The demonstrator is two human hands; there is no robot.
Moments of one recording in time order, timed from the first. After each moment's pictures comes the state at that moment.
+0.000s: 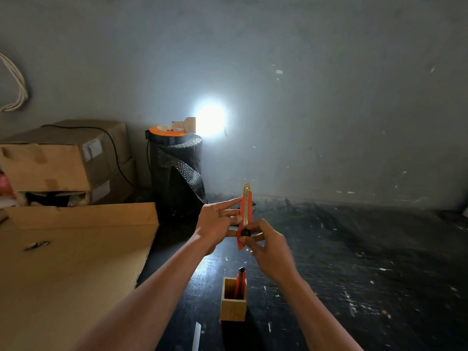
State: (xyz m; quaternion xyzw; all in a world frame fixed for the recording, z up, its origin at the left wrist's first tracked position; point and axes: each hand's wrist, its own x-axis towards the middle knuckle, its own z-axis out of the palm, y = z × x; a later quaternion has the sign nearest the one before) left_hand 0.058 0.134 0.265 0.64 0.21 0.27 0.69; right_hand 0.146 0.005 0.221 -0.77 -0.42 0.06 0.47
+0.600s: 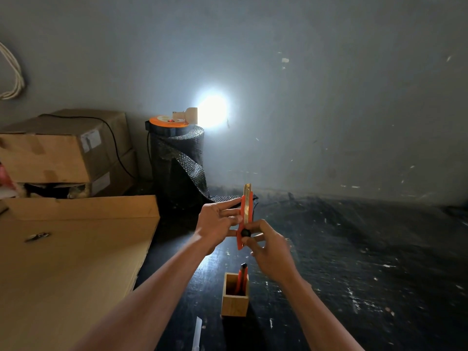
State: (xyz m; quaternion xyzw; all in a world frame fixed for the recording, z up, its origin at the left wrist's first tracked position) left_hand 0.065 0.148 0.243 0.64 0.21 0.28 0.68; right_hand 0.155 0.015 0.203 -0.77 -0.44 0.06 0.46
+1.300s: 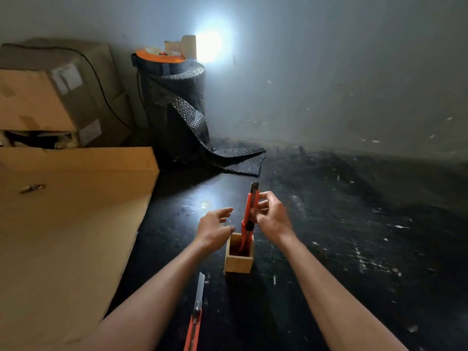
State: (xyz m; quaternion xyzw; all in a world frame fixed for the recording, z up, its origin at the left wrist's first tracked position) left_hand 0.078 0.173 0.093 0.78 0.35 0.15 0.50; right_hand 0.203 0.055 0.132 -0.79 -0.34 0.18 0.48
